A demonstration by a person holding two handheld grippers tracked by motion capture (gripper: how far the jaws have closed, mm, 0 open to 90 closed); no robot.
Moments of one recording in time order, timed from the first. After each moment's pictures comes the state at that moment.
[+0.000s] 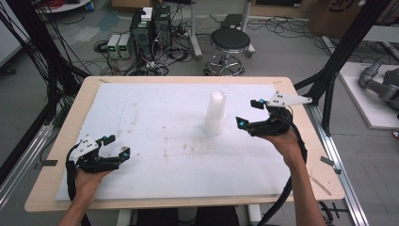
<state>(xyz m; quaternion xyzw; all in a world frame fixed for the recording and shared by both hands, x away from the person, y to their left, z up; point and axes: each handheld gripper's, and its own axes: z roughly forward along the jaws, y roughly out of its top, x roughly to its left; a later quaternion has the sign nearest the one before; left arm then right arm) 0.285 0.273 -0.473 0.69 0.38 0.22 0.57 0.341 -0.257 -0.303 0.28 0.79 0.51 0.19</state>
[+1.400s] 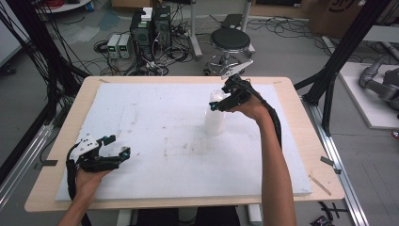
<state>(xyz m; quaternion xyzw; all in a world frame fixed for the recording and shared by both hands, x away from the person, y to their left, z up) 0.287 0.273 -0.474 0.69 0.39 0.21 0.57 0.446 -0.173 -0.303 0.26 0.89 0.35 0.12</state>
